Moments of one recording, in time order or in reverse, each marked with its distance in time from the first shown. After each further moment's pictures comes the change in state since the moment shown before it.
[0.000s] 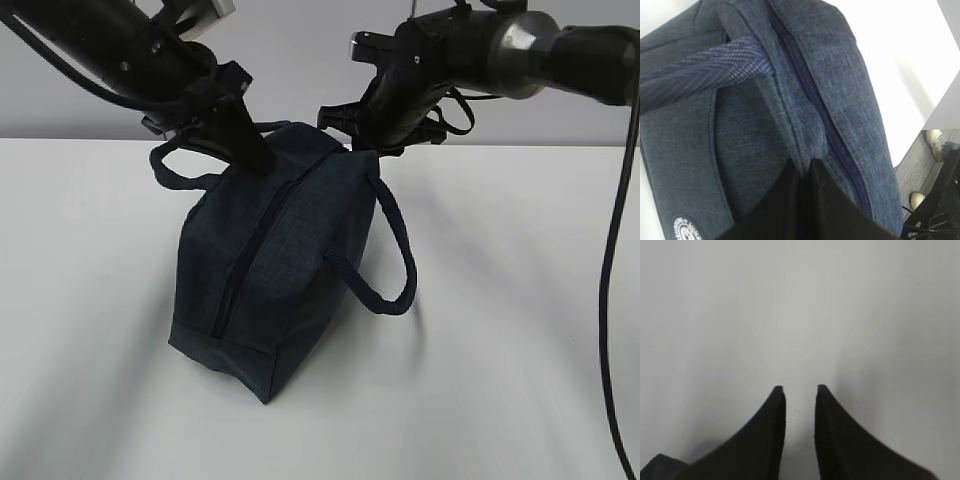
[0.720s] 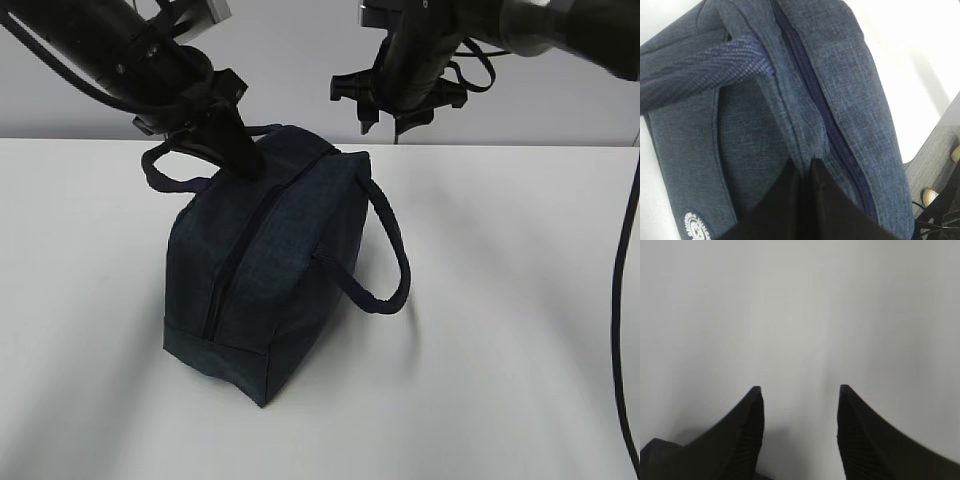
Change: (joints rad) left arm 0.000 -0.002 0.000 0.056 0.002 -0.024; right arm -0.004 0.001 -0.175 -0.053 0.244 -0.021
